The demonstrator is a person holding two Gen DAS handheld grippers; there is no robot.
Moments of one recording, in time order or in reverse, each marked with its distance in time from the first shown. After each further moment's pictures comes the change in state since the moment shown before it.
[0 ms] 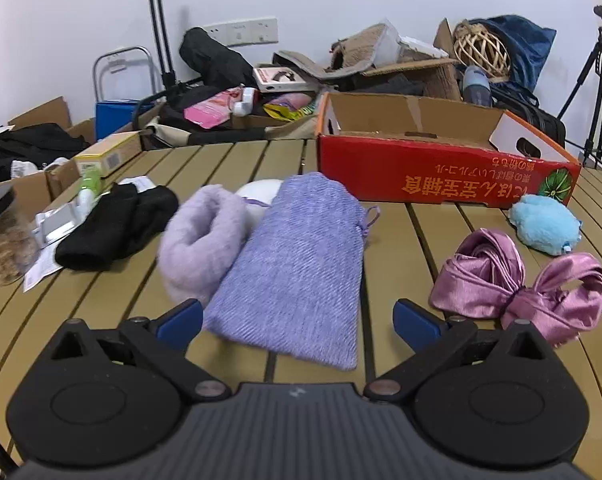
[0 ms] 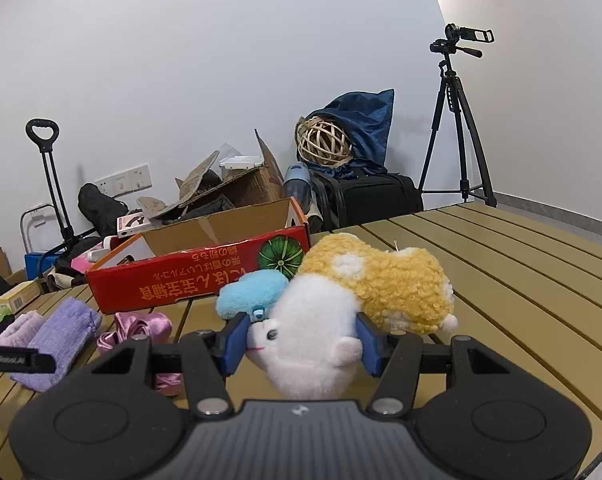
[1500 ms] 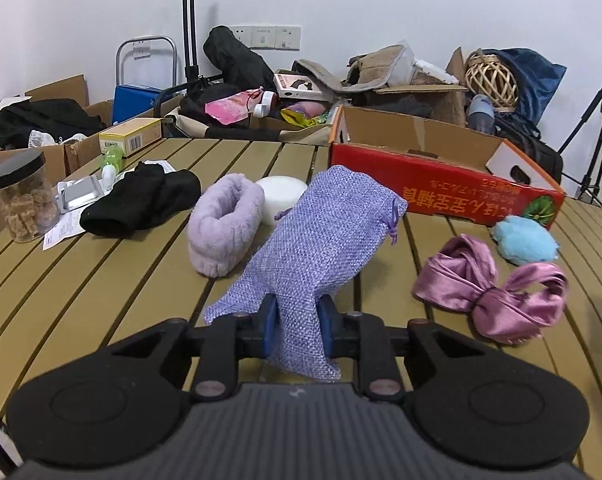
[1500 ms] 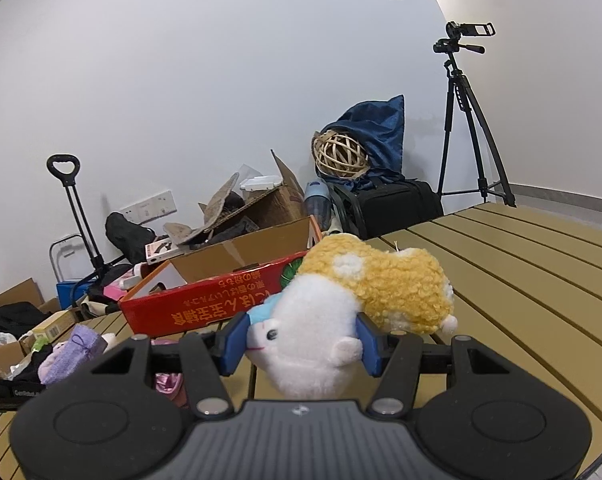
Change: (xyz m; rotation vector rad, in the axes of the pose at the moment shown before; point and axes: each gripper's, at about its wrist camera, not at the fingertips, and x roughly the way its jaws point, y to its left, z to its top) left arm -0.048 0.010 -0.019 -0.120 -0.029 -0.014; right arm -0.024 -0.017 0.014 0.075 -0.036 0.107
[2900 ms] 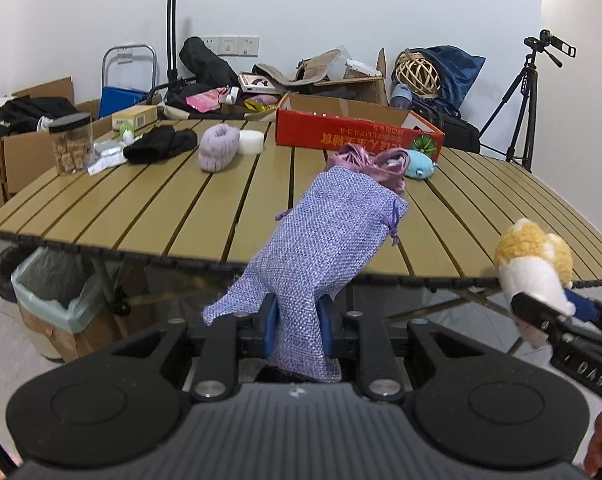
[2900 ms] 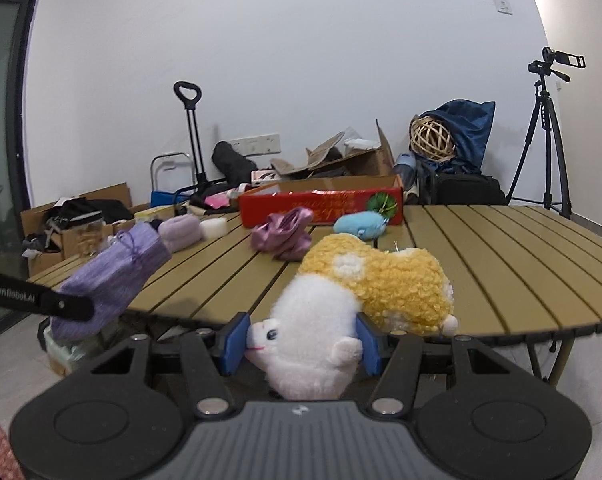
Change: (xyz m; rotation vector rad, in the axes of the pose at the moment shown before) left arm -0.191 0.006 -0.140 0.041 -0.014 -0.132; right arm -0.164 -0.001 -0.081 -0.273 0.110 0.238
